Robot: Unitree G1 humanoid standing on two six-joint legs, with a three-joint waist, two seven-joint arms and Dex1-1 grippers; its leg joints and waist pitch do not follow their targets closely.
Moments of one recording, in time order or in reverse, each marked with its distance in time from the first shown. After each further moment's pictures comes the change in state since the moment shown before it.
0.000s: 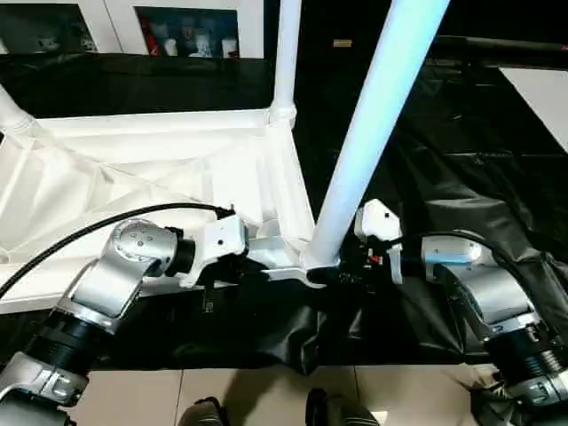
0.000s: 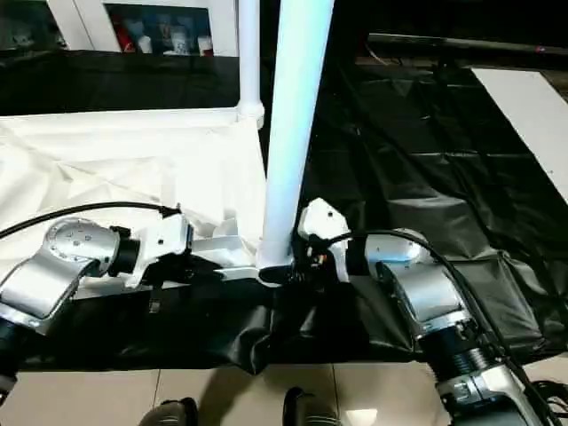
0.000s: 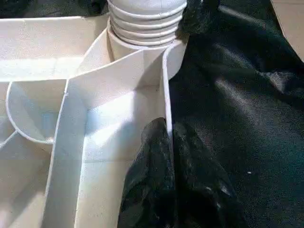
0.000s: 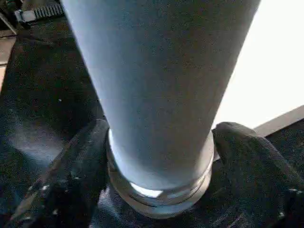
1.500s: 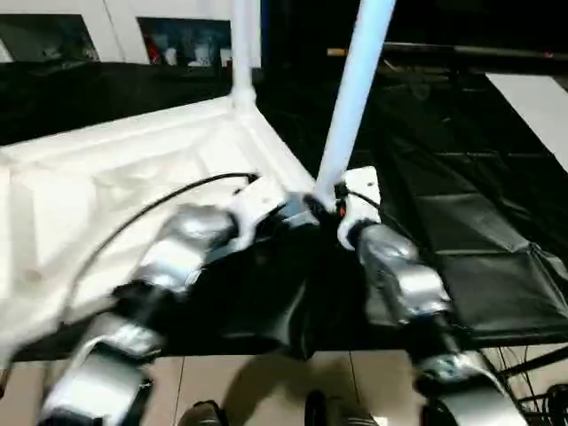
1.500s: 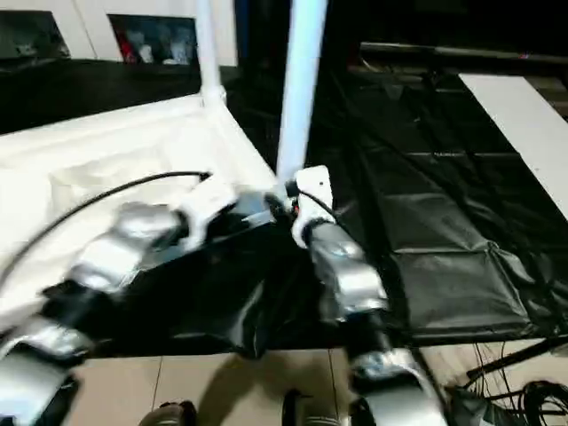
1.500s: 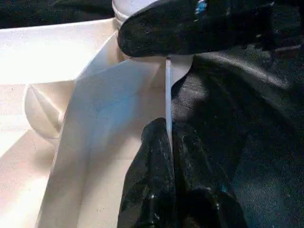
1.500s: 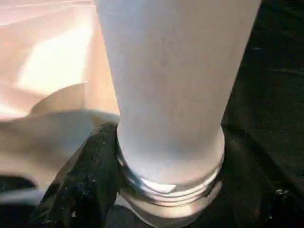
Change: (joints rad) left arm -0.213 -0.330 0.017 0.296 0.156 0.168 0.485; right arm -0.127 0.462 -0.216 0.301 -0.102 0.035 -0.958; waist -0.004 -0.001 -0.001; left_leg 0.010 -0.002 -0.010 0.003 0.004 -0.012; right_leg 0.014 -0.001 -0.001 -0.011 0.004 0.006
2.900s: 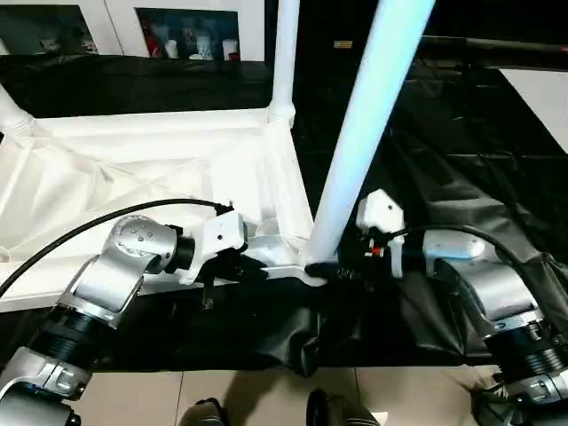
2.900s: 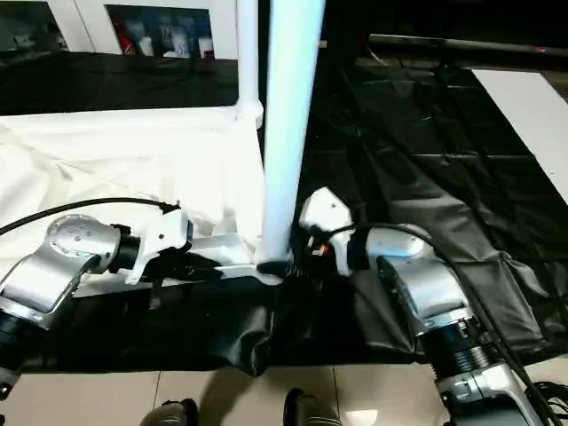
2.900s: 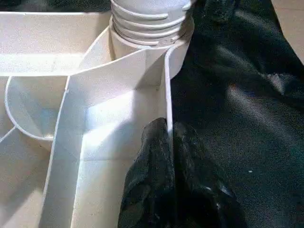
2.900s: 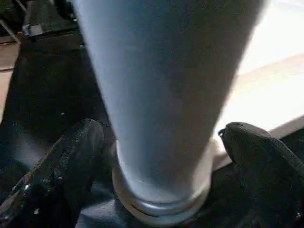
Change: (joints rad) left arm 0.192 0.319 -0.010 -0.257 -0.157 -0.145 -0.507; right arm 0.119 -0.463 0.215 -0.338 0.125 -0.002 0.962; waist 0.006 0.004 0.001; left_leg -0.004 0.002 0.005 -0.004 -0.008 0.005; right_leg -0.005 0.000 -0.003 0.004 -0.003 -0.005
